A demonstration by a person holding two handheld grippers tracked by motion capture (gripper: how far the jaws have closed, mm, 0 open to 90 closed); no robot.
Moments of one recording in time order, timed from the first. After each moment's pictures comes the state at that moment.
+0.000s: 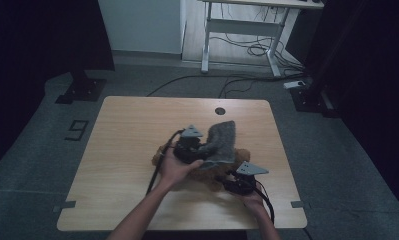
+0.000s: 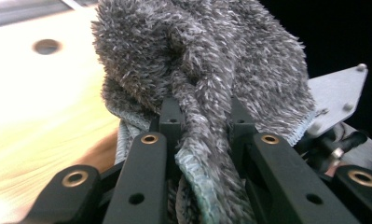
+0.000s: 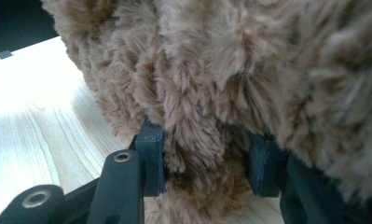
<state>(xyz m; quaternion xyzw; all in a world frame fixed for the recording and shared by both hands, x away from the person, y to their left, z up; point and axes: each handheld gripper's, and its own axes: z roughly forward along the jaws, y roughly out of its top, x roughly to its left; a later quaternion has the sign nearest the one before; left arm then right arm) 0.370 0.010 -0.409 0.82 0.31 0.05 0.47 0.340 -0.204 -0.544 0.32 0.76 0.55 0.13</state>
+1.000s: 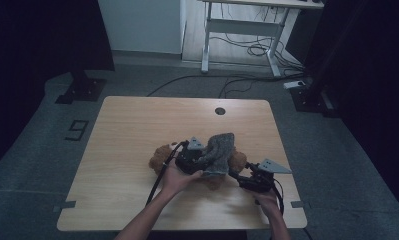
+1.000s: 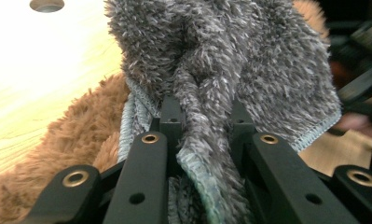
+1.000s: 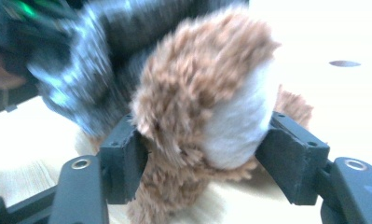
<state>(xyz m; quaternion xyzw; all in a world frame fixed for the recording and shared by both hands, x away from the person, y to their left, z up) 0.361 0.020 -0.445 0.83 0.33 0.08 0.43 0.333 -0.251 -0.515 0.35 0.70 0.60 0.15</state>
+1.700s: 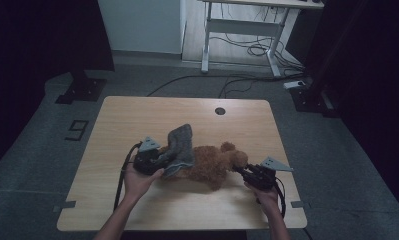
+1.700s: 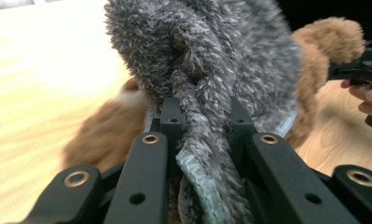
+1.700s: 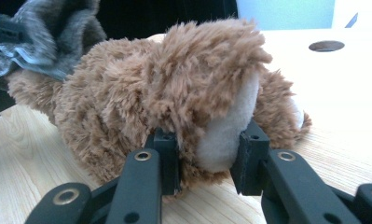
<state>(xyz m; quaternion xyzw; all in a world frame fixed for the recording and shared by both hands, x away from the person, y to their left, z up) 0.340 0.148 -0.443 0.78 0.41 0.14 0.45 0.342 -0.256 -0.524 0.39 0.69 0.59 0.14</state>
